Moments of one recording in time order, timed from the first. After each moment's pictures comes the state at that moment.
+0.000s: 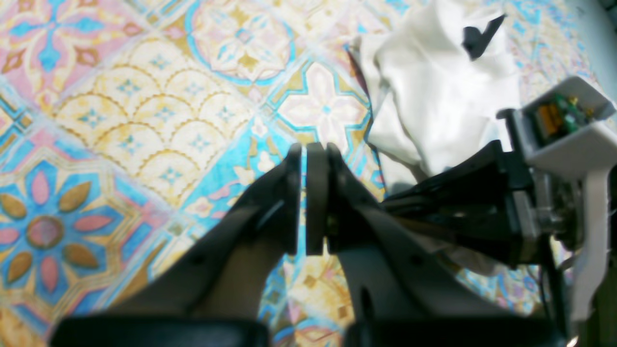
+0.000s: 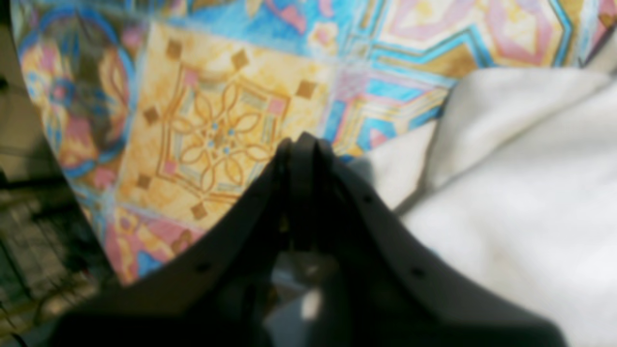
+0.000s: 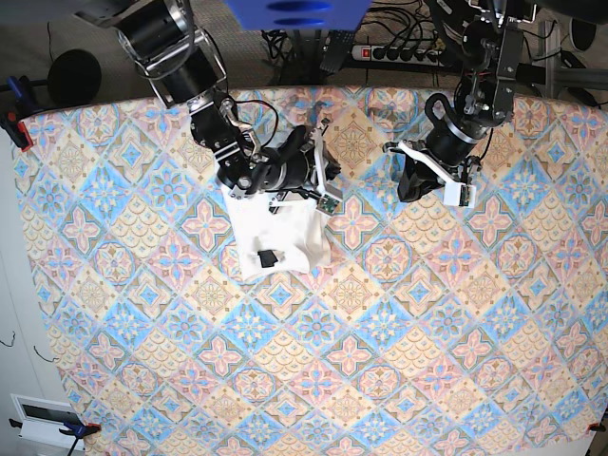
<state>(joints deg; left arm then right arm) 20.1 -17.8 2.6 92.4 -34.4 -12.4 18.6 6.5 2.4 -26.0 64.4 3.2 36.6 -34.5</state>
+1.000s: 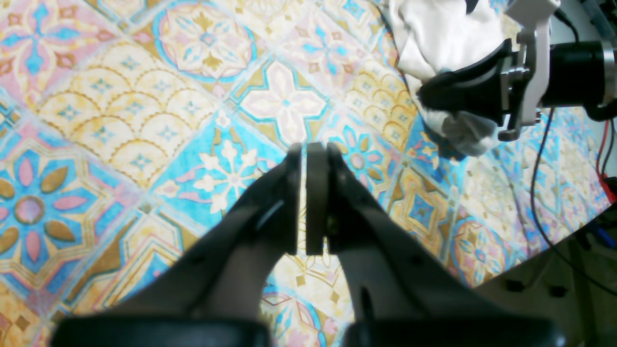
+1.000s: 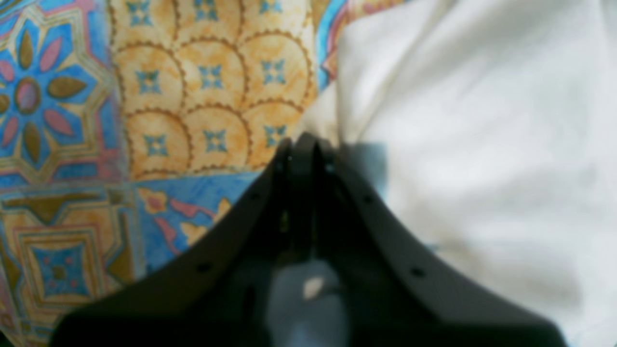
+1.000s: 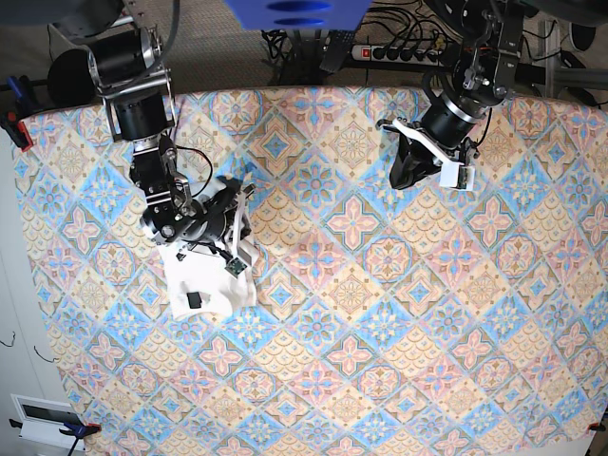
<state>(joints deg) 27.1 -17.9 2.7 102.8 -34.5 -12.2 18.7 14.4 9.2 -11.8 60.7 0.7 35.3 -36.8</state>
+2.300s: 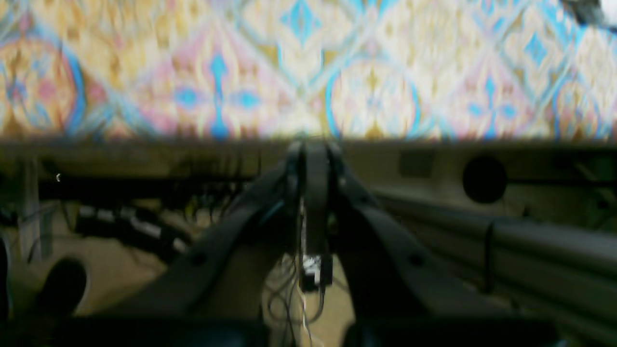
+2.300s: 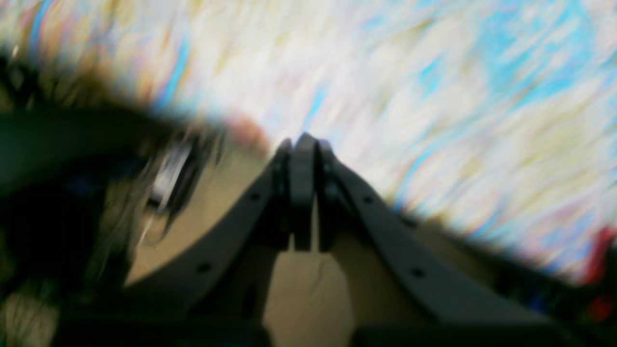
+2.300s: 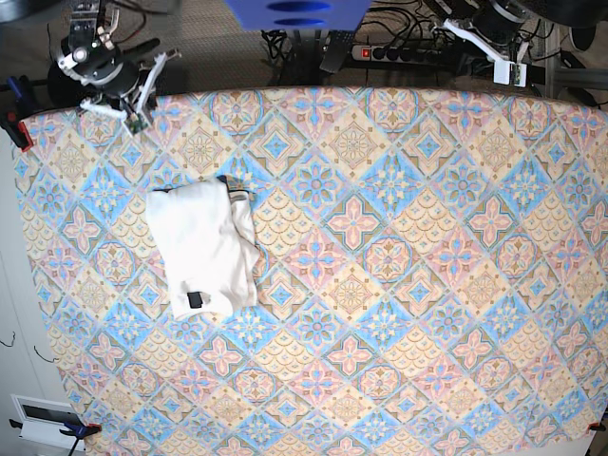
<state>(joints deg) 59.4 -18.9 -13.6 110.9 -34.0 -12.2 18.5 -38.6 12.0 17.4 108.7 0.9 35.4 -41.1</state>
